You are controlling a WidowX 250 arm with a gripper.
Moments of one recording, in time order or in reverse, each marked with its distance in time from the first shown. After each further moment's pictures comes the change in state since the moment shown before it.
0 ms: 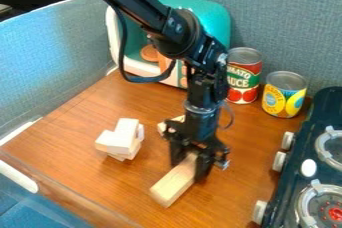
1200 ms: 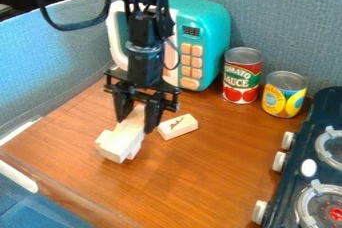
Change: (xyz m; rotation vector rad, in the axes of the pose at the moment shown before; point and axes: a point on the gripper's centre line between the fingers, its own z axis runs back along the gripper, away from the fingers) arm -0.038 0.067 0.069 -0.006 -0.030 0.294
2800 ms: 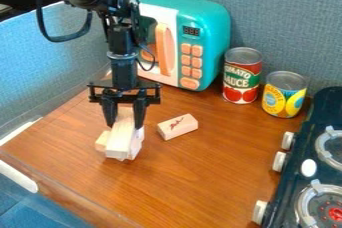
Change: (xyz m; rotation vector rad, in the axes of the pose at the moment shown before) arm 0.033 0.034 -0.028 -0.071 -0.008 0.340
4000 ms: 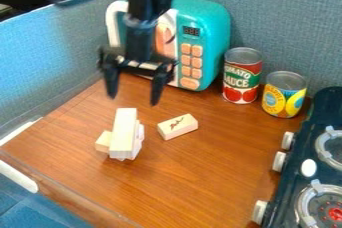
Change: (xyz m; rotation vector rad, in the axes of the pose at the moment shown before) arm -0.020 -0.029 0.063 0.121 -0.167 -0.115
